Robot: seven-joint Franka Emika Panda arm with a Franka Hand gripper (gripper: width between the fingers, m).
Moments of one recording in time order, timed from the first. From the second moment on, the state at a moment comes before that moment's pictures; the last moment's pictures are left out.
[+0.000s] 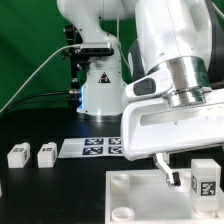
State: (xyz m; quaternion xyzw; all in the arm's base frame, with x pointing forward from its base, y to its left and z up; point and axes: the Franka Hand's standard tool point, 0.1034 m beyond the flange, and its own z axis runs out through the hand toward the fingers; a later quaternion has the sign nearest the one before) arm 0.624 0.117 0.074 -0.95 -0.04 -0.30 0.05
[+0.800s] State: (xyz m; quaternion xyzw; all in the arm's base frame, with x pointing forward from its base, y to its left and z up) arm 0.624 0.108 0.085 -0.98 -0.03 -0.17 0.06
